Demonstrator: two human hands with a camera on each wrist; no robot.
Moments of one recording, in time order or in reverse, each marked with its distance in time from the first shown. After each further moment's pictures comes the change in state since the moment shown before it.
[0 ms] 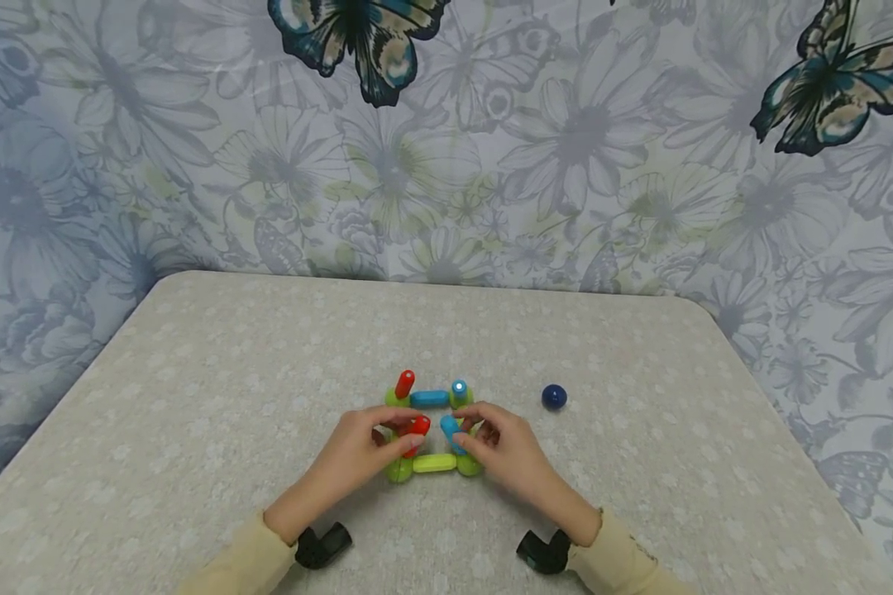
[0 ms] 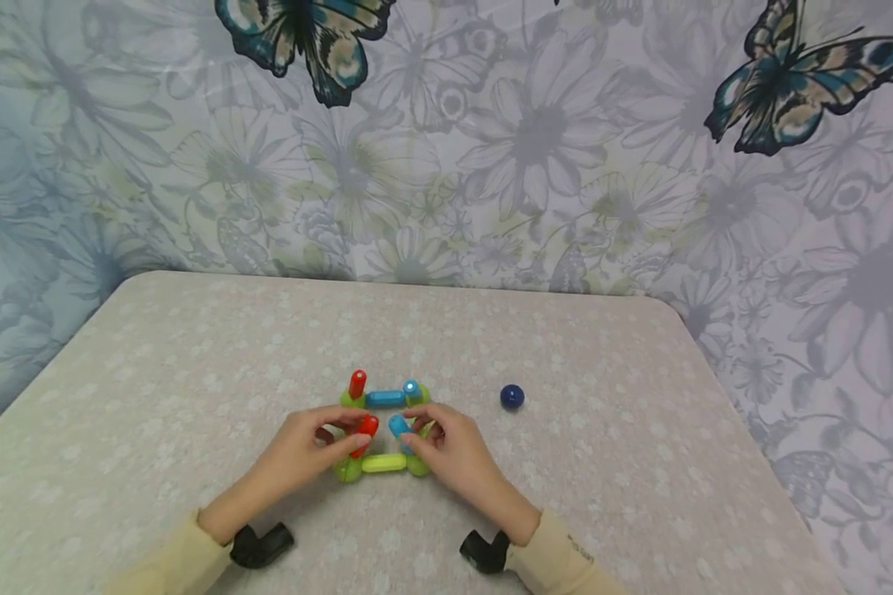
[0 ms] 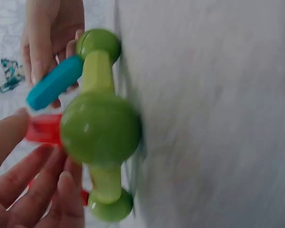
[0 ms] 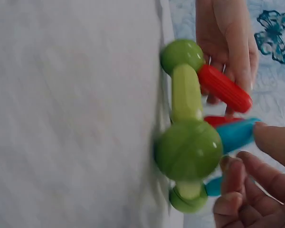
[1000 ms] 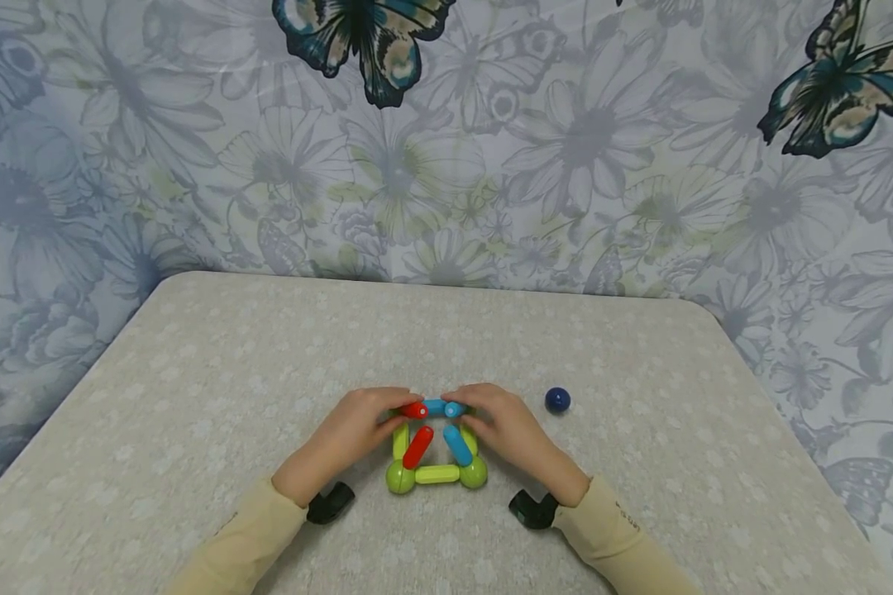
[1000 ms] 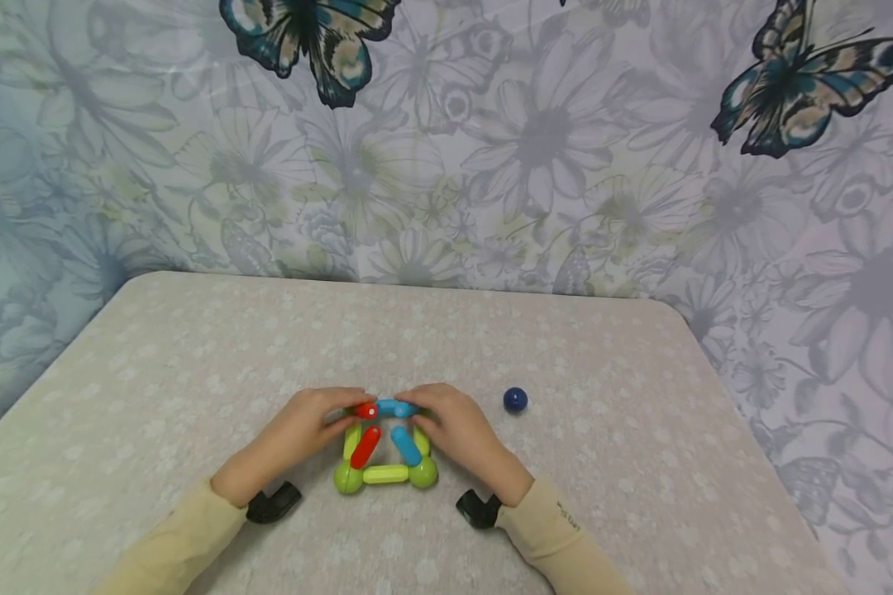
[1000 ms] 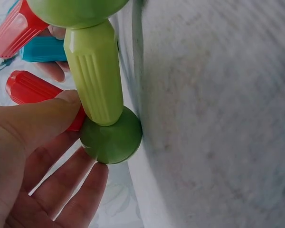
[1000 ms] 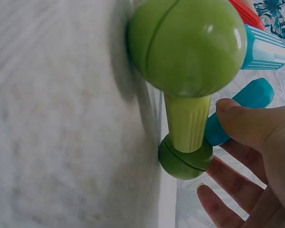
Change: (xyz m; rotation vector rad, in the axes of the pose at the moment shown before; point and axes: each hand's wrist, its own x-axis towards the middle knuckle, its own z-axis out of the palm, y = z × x) left_hand 0.026 -0.020 -0.011 0.342 -0.103 0.283; right_hand 0.035 0.017 -0.007 -0.289 -0.151 -0.256
